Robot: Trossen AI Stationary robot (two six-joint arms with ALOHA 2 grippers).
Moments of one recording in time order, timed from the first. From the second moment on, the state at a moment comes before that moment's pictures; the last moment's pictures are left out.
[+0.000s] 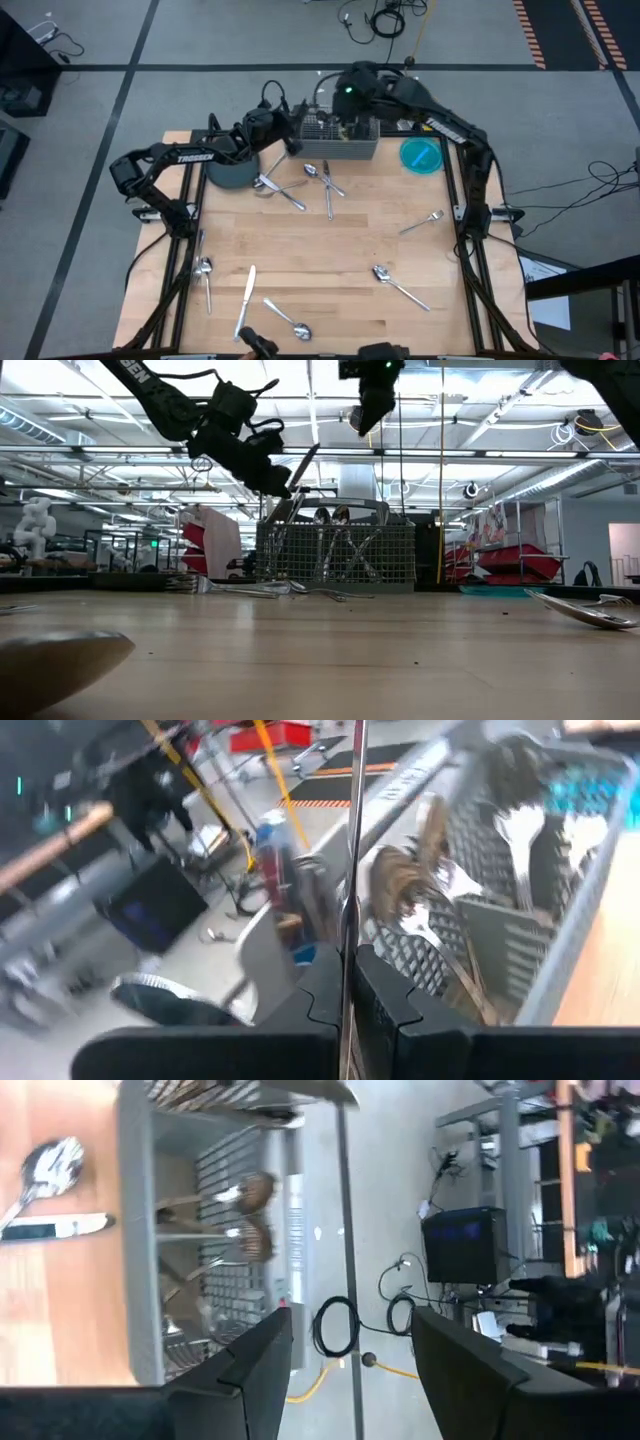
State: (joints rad) left arm 0.61 1.55 0.90 0.36 -0.21 0.34; right arm -0.42 1.95 2.32 -1.23 0.49 -0.62
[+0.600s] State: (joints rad) left arm 0.61 1.55 0.81 0.54 -0.31 -0.07; right arm -0.42 1.84 2.32 -1.23 0.47 -0.52
